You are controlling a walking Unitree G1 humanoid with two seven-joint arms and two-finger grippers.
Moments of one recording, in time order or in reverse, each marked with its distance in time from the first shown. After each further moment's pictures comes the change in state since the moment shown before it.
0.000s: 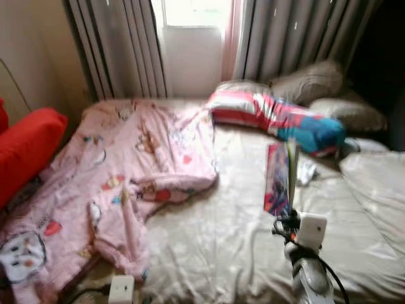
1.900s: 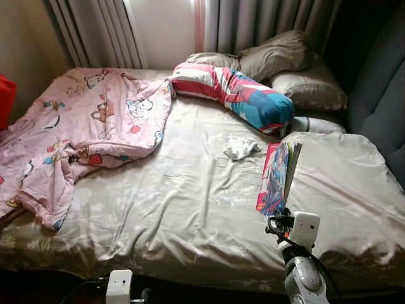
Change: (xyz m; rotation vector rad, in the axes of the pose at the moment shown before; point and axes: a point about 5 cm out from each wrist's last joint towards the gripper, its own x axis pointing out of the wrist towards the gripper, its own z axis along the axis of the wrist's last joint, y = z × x) left arm 0.003 0.002 0.010 0.011 -0.025 -0.017; right arm 0.001 0.009 -0.001 0.021 0.017 0.015
